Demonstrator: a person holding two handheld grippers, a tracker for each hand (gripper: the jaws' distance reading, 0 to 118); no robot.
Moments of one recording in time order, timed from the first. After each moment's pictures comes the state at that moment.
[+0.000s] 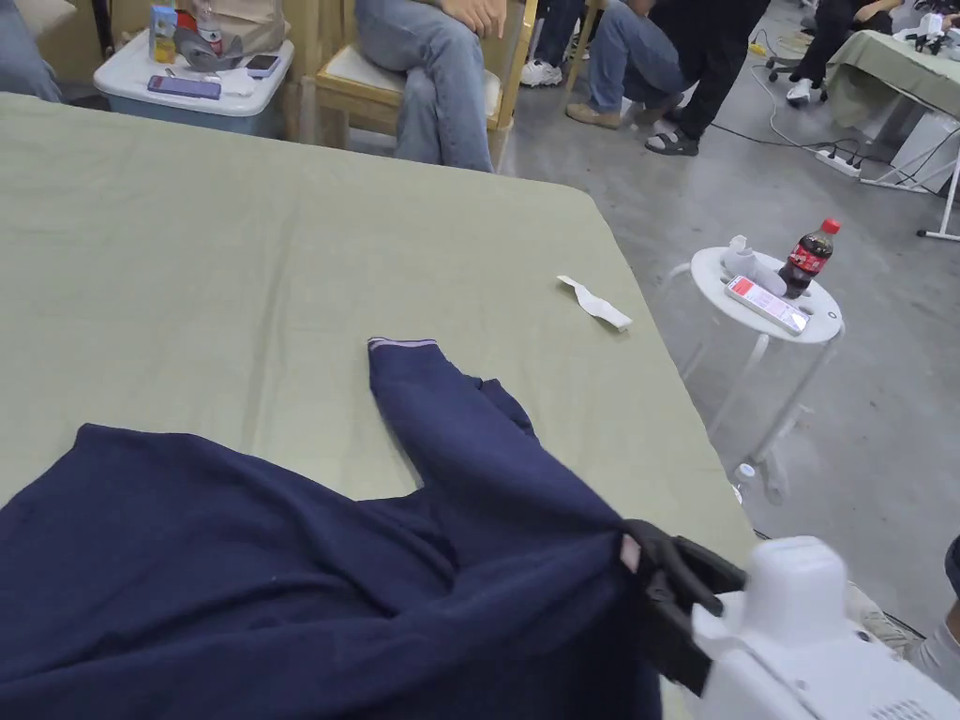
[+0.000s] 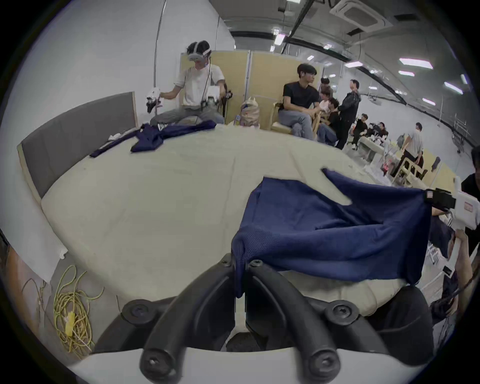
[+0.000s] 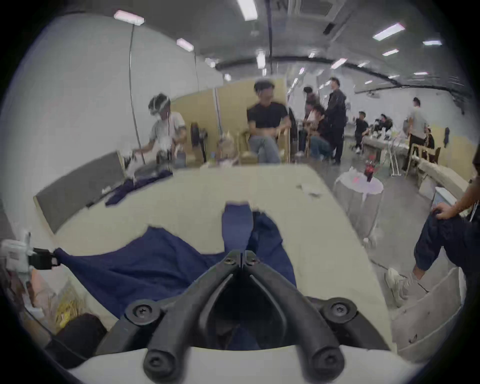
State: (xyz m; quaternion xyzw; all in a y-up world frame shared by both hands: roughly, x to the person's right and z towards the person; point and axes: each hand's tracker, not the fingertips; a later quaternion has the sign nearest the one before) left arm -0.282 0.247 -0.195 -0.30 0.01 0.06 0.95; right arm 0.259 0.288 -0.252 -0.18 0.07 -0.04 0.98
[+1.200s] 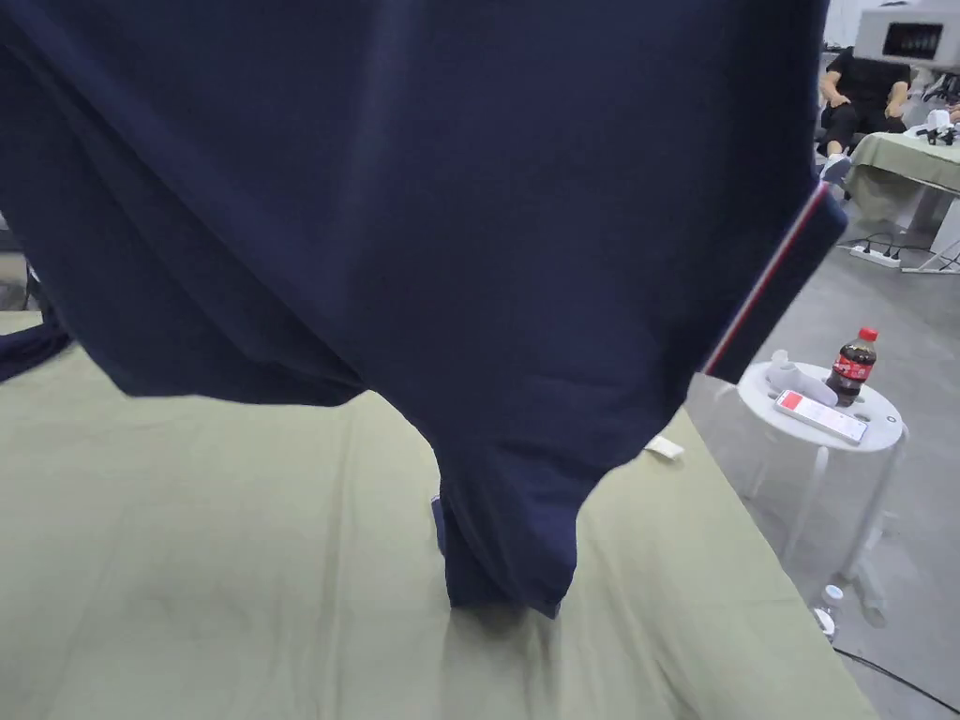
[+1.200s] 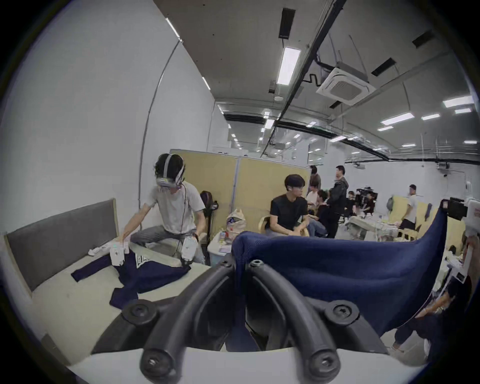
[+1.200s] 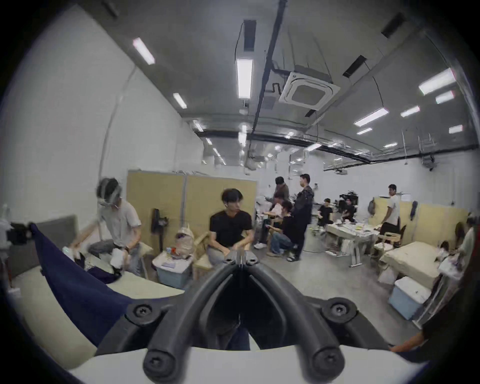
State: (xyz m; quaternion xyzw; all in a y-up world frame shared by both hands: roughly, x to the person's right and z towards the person) left arm -0.258 0.679 -0.537 -0.07 0.02 0.07 1.00; right arm 0.278 0.761 -0.544 -0.03 -0.06 0.07 1.00
